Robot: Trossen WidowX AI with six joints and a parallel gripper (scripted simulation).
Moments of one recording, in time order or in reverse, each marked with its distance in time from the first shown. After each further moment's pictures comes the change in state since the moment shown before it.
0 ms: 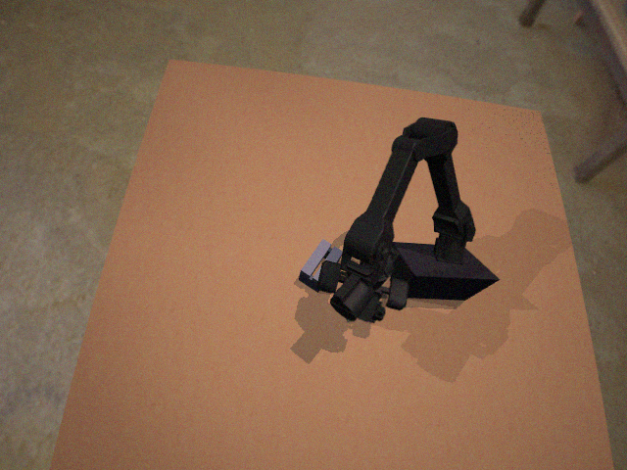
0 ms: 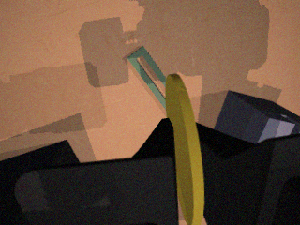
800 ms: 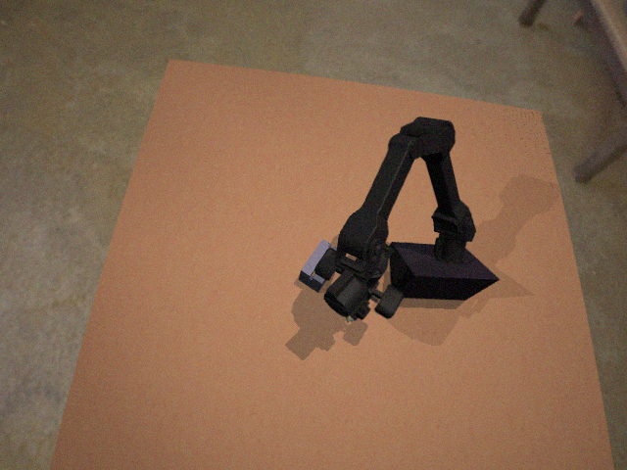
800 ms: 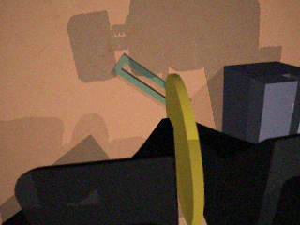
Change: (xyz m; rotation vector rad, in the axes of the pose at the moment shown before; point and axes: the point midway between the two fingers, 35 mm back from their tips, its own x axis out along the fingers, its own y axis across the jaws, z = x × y) arm 0.000 -0.009 -0.003 0.343 -0.001 0.012
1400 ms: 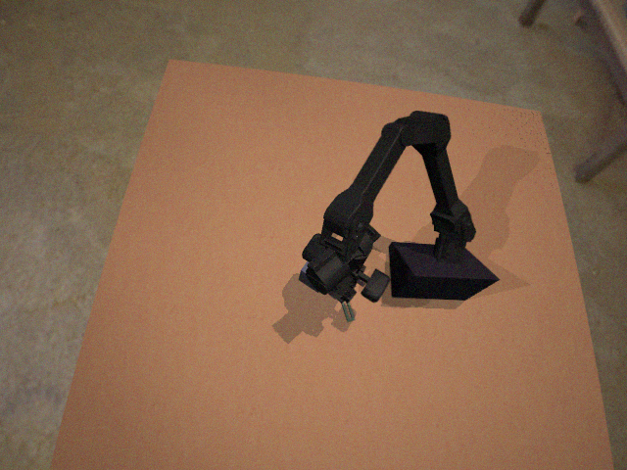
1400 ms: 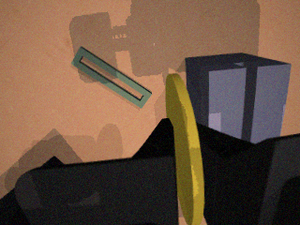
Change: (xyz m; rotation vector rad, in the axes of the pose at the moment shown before) arm -0.002 -0.041 -0.013 -0.002 -0.004 0.001
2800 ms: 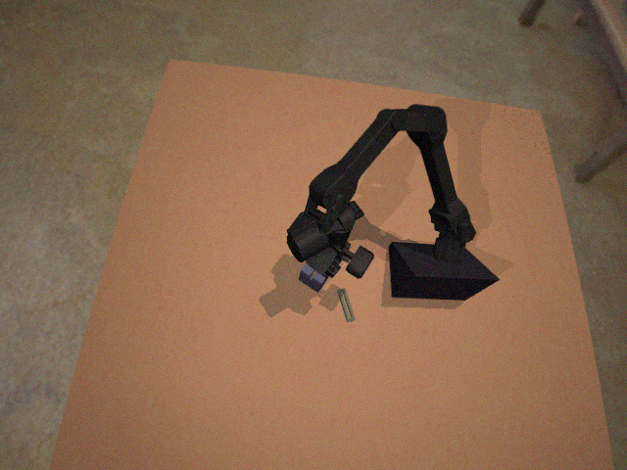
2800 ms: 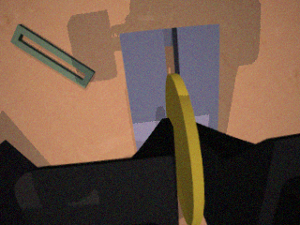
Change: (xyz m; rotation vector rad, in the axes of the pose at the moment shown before) arm 0.002 -0.054 -0.029 0.000 0.011 -0.004
